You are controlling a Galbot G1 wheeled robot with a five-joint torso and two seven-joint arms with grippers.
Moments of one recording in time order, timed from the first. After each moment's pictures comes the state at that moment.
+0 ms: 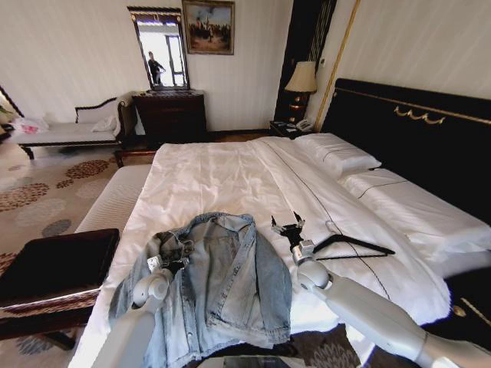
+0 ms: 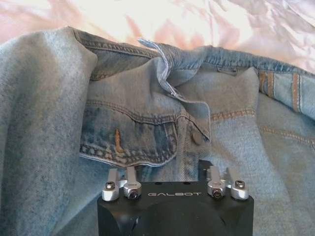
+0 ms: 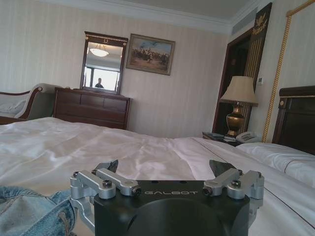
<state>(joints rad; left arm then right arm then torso) 1.23 -1.24 -0.48 -1.73 -0.82 0.60 -0.33 -0.79 0.76 -0.34 1.68 0.61 0.22 0.60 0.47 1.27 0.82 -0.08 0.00</state>
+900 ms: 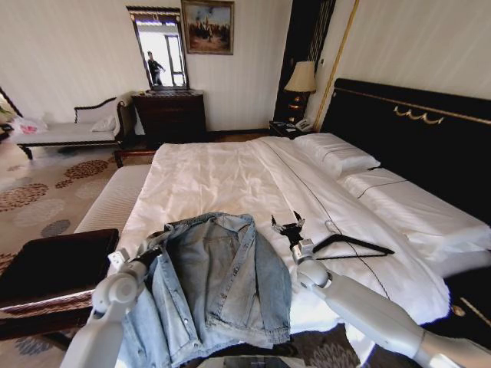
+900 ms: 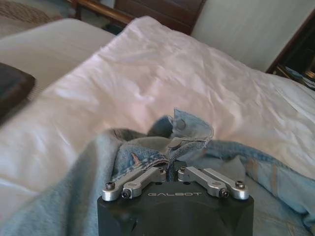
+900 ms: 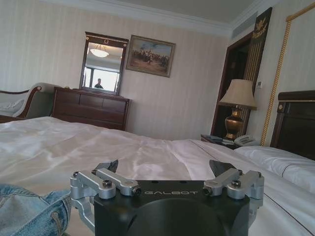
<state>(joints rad) 1.35 -1.21 -0.75 -2.01 -0.94 0.62 -0.34 -0.78 0.76 -0.34 1.67 0.60 0.22 0.60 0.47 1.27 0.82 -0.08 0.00</state>
